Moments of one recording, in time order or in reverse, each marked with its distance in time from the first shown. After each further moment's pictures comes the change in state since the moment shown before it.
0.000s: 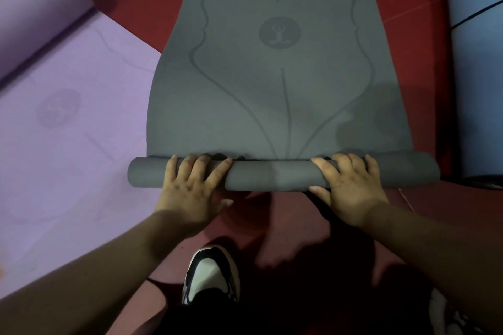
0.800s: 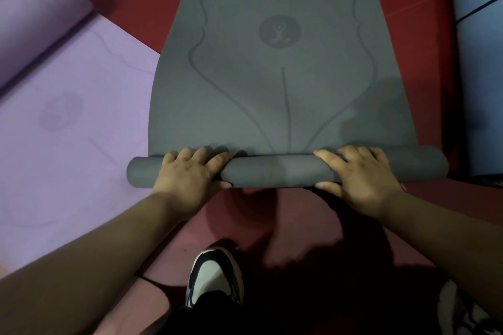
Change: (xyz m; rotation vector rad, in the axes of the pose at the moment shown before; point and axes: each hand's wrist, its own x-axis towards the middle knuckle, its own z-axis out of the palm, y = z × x) left_hand 0.029 -0.018 -0.021 0.021 -0.142 0.009; right_hand 0.013 0.016 -0.021 0.008 0.029 -0.092
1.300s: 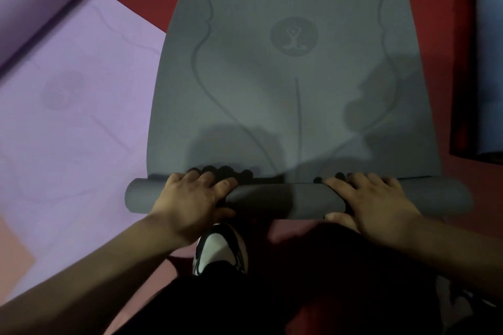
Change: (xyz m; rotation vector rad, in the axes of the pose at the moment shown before) left_hand -0.071 0.025 0.008 -0.010 -0.074 0.169; right_hand -0.077 -0.025 -0.007 -0.032 -0.397 -0.033
